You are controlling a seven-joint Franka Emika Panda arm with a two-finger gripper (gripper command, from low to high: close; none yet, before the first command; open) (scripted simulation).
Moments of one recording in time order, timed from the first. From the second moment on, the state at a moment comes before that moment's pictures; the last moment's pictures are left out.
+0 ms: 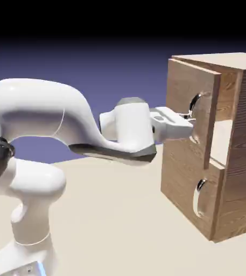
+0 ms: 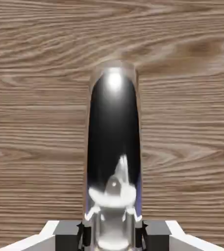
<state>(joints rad) 0.79 -0.87 -0.86 -2.64 -2.67 2.47 2.90</state>
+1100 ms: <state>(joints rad) 0.07 -0.95 0.29 -2.89 -1.66 2.26 2.86</state>
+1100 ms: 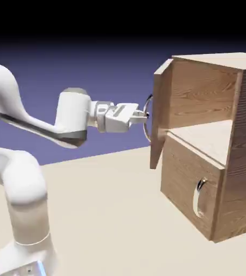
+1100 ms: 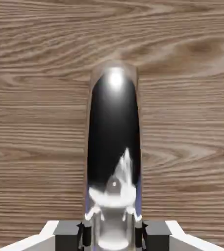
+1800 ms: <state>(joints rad) -0.06 -0.62 0.99 -2.47 -0.93 1.43 2.82</state>
